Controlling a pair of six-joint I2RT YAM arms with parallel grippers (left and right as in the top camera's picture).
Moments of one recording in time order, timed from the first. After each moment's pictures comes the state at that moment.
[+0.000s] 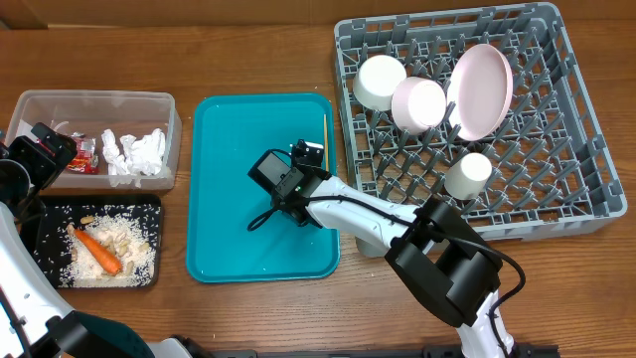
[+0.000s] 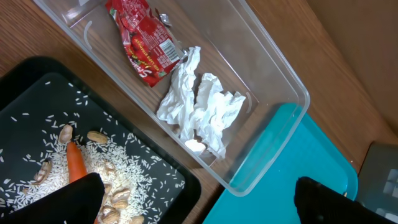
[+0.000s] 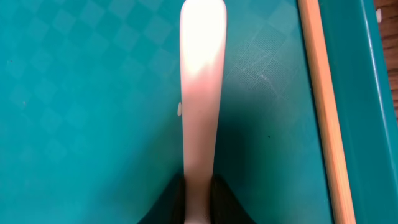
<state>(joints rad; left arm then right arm) 0.73 1.53 1.47 -0.99 0.36 -0.20 0.88 2.12 1.44 -0.54 0.30 1.01</state>
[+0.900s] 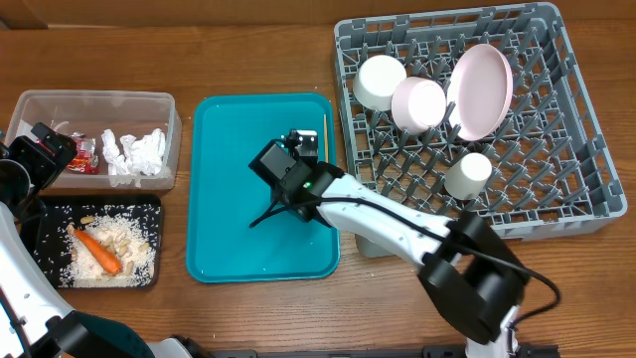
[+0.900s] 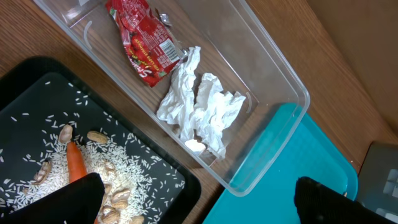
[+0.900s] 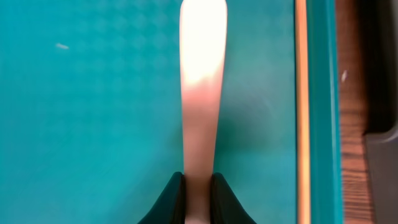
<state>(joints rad) 0.73 1.53 1.47 -0.99 0.36 -0.20 0.88 1.98 1.45 -0.59 0.29 0.82</state>
